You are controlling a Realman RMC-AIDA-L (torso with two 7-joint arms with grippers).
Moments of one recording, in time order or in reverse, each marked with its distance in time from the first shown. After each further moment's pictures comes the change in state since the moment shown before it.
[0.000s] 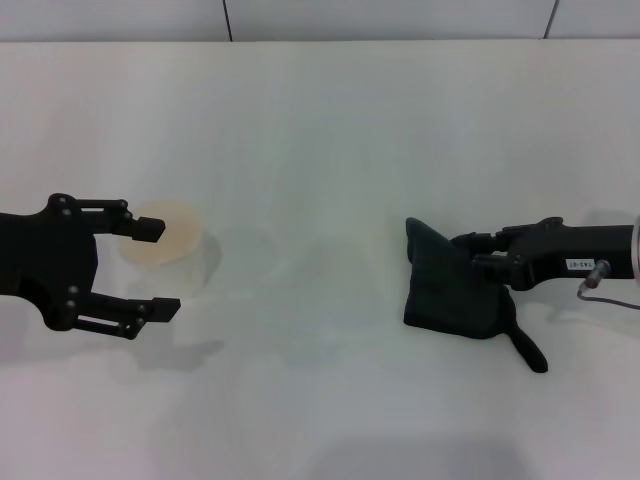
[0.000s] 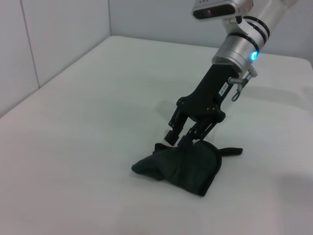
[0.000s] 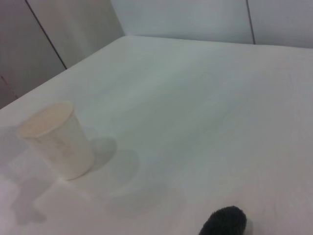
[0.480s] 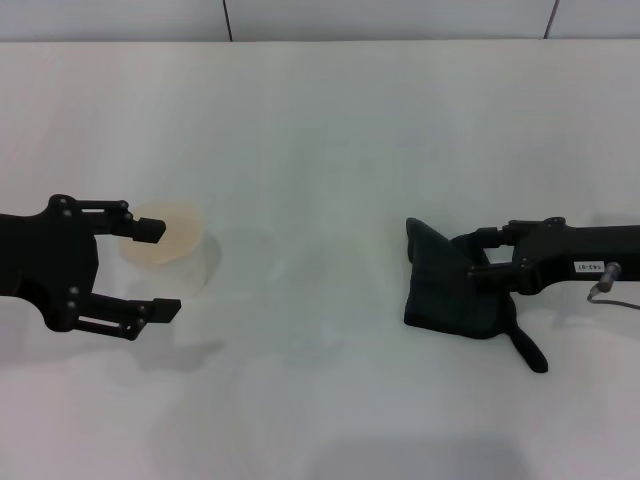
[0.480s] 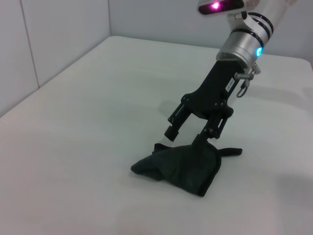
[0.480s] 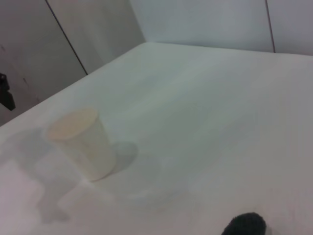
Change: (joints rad) left arm 0.002 -0.002 0.000 0.000 0.000 0.000 0.000; right arm -0.003 0.000 0.050 -0.006 0.008 -0.088 -0.046
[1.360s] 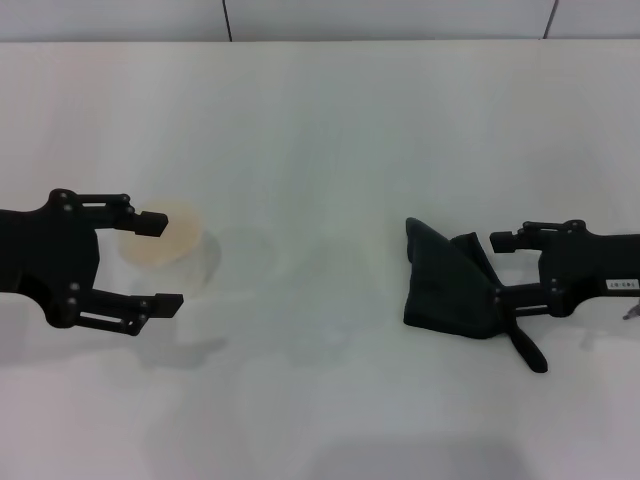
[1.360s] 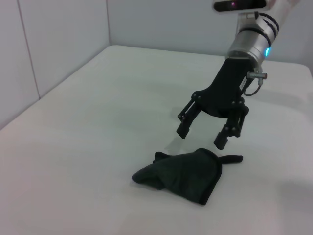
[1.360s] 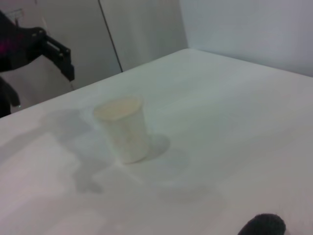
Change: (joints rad) left arm 0.006 -0.002 -0.005 0.000 -0.024 -0.001 0.018; right arm -0.025 -0.005 0.101 -0.006 -0.007 -0.152 -0.234
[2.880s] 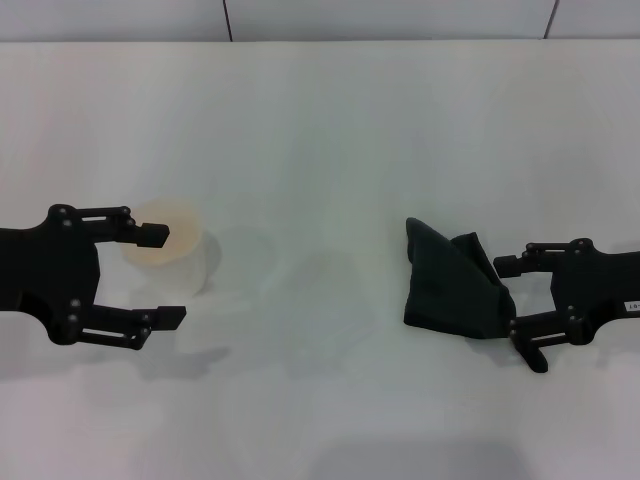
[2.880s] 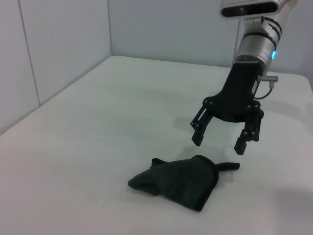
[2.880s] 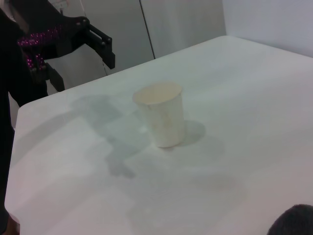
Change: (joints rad) left arm 0.044 -0.022 -0.010 -0.002 -0.025 0.000 0.037; right arm 0.006 -0.011 0.037 -0.028 -0.054 -0.131 -0.023
